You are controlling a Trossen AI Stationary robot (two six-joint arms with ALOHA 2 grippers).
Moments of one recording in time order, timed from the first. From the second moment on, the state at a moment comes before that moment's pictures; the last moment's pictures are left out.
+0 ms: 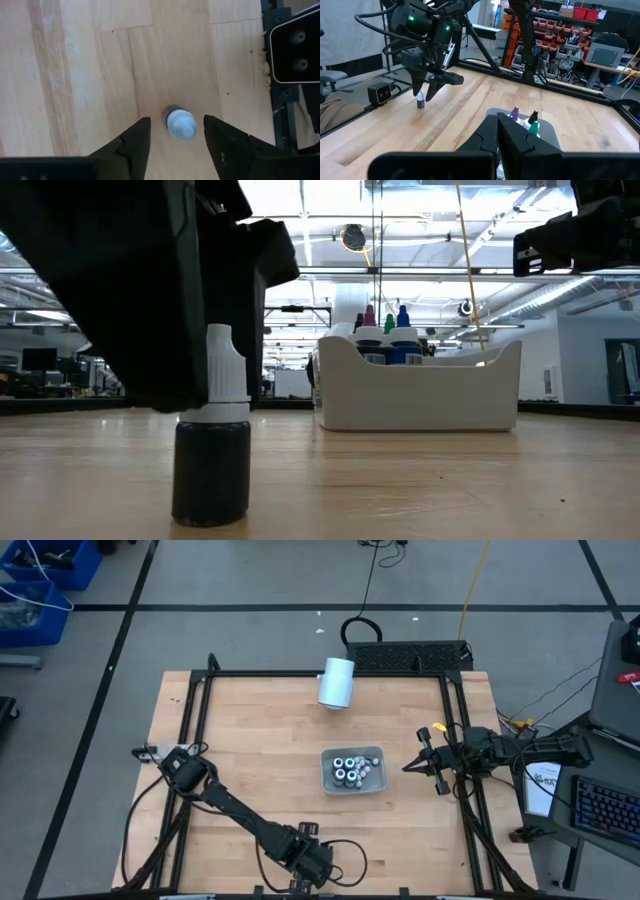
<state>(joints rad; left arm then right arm) -0.58 2.23 1.77 -0.75 -0.05 -0.45 0.03 0.23 0.14 0.03 -0.26 -0.17</state>
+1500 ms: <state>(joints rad) -0.18 2.23 2.23 -0.86 -0.15 0.10 0.03 0.24 0.14 -0.02 0.00 -0.16</state>
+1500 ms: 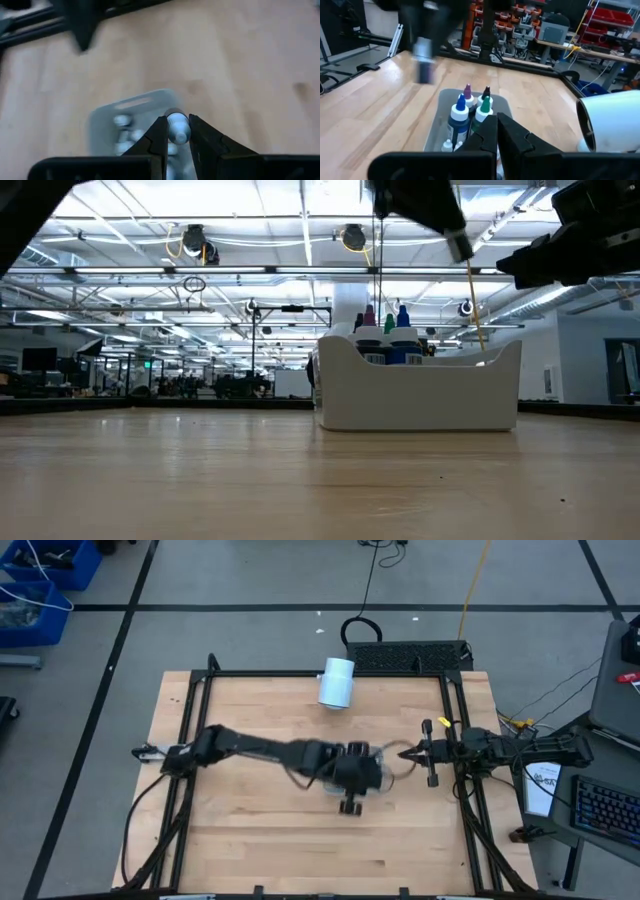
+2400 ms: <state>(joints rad) -0.02 2.39 2.24 -0.81 -0.09 0.10 0.03 0.21 0.14 0.01 0.00 -0.19</state>
